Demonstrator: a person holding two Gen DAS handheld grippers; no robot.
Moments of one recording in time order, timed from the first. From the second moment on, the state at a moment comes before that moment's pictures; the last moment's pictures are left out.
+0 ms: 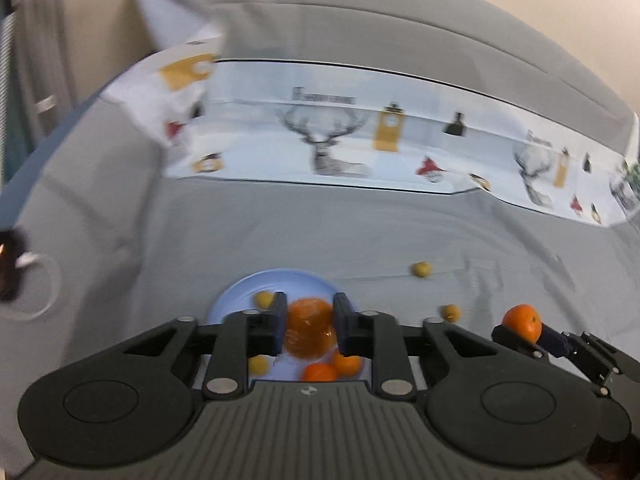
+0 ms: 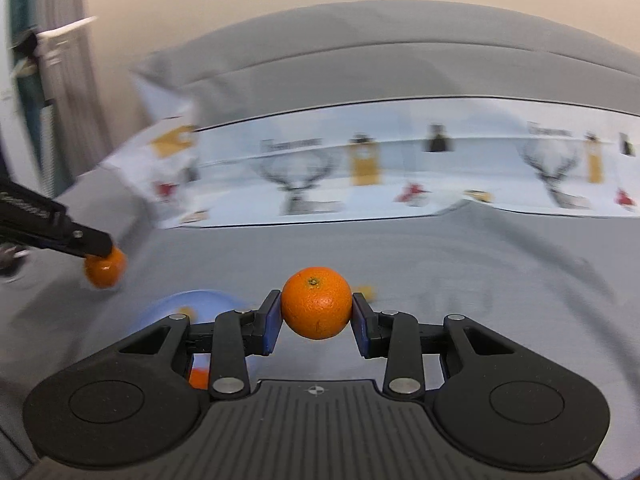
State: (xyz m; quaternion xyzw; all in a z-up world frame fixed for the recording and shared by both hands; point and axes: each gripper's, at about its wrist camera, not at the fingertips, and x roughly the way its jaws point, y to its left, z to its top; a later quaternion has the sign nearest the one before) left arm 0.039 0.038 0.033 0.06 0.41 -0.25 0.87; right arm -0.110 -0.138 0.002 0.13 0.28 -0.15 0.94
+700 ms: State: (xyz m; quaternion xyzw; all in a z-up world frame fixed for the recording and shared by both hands) left arm 0.140 0.104 -0.081 0.05 0.47 -0.15 0.87; right arm 0.043 -0.083 -0.112 0.06 0.42 -0.01 0.91
